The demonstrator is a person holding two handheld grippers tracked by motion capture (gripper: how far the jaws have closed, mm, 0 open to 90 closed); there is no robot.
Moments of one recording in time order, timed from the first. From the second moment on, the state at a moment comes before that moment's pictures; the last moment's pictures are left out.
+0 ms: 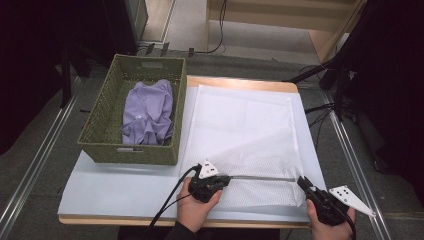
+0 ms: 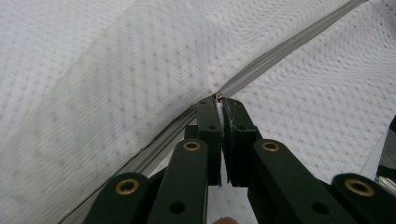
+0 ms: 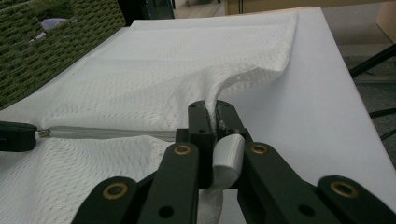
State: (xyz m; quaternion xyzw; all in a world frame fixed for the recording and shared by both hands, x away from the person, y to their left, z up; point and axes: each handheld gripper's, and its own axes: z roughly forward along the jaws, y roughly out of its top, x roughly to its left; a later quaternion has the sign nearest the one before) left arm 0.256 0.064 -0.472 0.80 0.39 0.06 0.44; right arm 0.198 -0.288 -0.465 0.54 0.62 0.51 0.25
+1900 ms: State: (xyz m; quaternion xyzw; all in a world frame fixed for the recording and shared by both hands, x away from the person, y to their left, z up) left arm 0.235 0.176 -0.470 0.76 0.48 0.08 0.44; right arm 0.201 -0.296 -0.469 0.56 0.61 0.49 0.27
